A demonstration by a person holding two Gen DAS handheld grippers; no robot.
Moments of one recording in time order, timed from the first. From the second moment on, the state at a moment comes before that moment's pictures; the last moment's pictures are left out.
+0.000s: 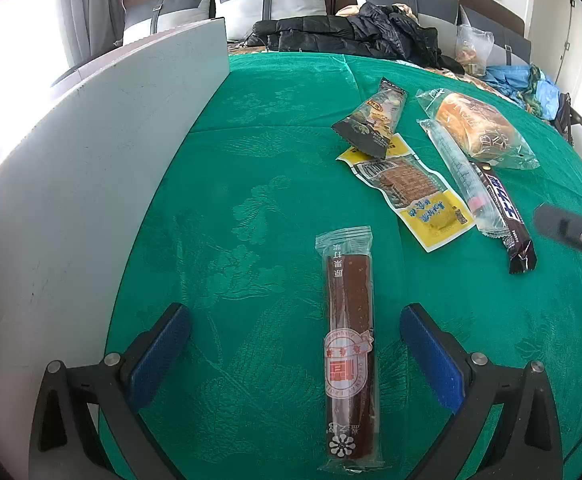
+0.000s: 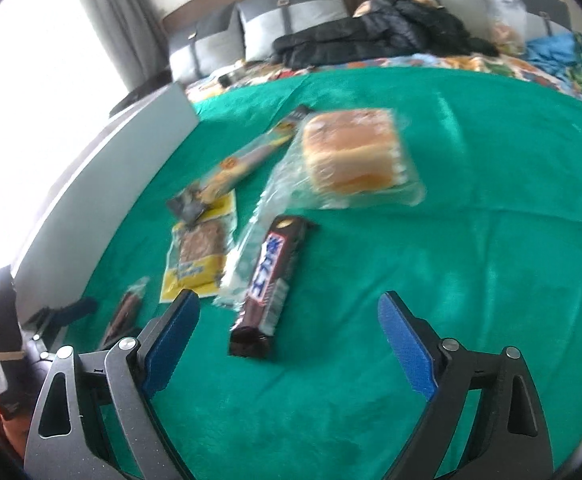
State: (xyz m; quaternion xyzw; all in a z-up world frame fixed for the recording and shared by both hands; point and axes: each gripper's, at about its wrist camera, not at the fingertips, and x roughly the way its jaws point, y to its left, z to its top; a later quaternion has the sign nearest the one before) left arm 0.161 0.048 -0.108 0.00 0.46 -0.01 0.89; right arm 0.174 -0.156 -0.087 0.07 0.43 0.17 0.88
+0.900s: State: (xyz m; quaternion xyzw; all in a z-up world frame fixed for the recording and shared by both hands) left arm 0.159 0.043 -0.100 0.02 0.50 -0.05 0.87; right arm 0.122 -0.203 -0.079 0.09 0.55 0.13 0.82
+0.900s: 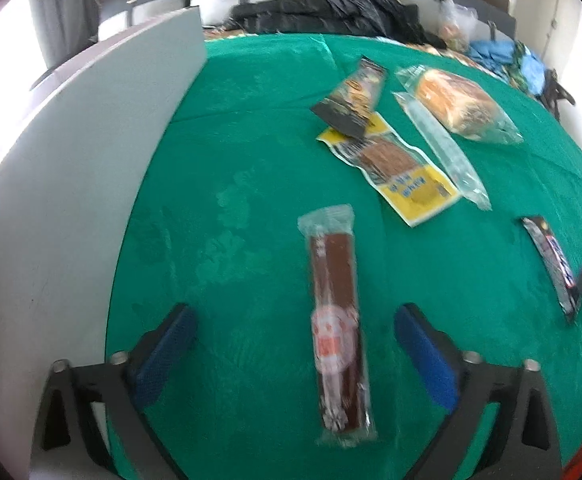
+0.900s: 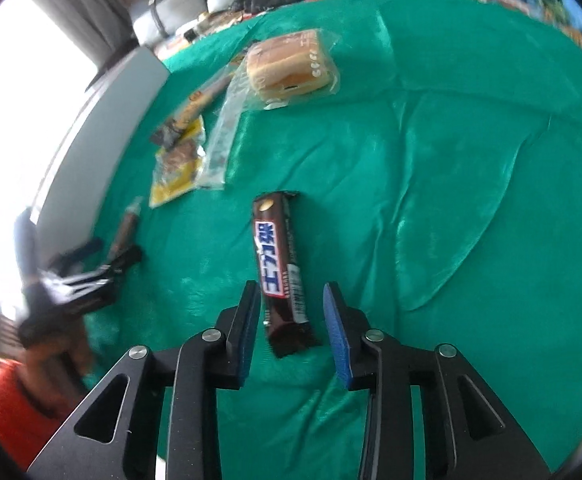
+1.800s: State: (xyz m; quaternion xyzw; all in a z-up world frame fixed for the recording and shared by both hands) left arm 0.119 0.124 0.046 -0.12 0.43 -0.10 0.89; right arm 0.150 -0.129 0.024 0.11 0.51 0.21 0.83
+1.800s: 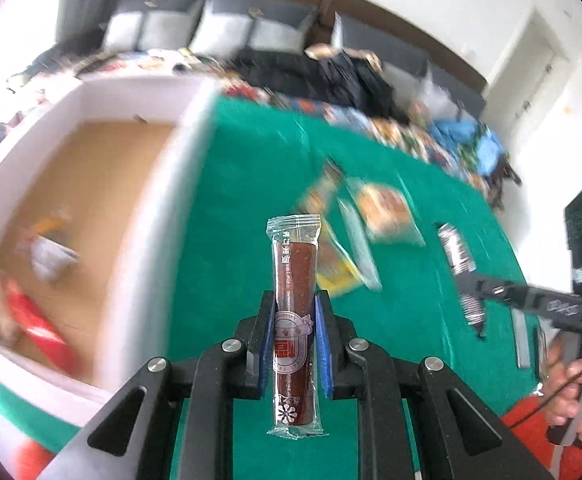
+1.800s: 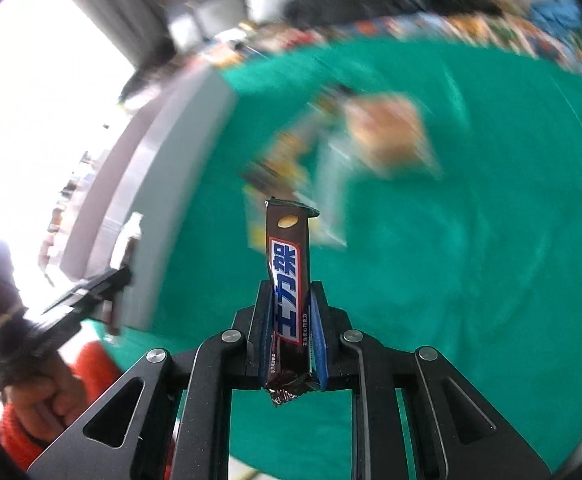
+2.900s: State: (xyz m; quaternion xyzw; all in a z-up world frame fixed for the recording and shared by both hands) left arm 0.104 0.064 -0.011 -0.04 0.45 -0.10 0.89; right arm 0.119 -0.208 -0.083 -0.03 0.45 0.04 0.89
